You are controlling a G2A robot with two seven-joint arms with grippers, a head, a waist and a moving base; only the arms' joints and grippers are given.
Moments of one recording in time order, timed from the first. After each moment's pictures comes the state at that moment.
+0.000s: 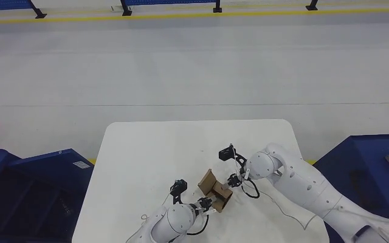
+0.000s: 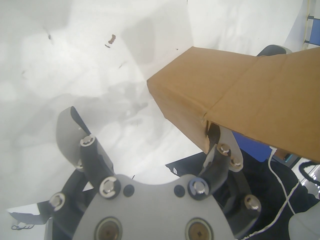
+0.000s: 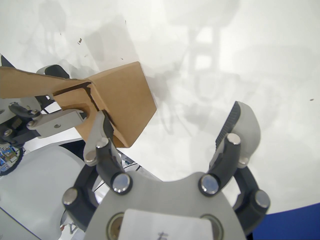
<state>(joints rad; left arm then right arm) 1.43 -1.37 -0.88 -1.68 0.41 0.77 -0.53 -0.77 -0.96 0.57 -1.41 -0.42 0.06 1.18</state>
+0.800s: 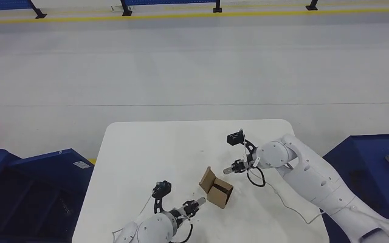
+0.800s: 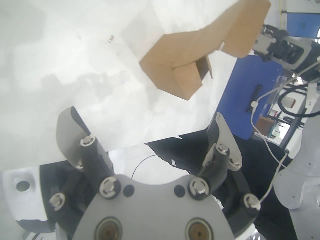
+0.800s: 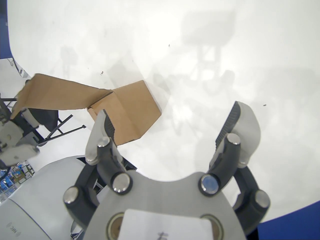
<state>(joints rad) 1.69 -1.27 -1.12 -2.09 0.56 0.73 -0.69 -0.82 -0.92 0.76 -1.44 -0.37 0.01 1.16</state>
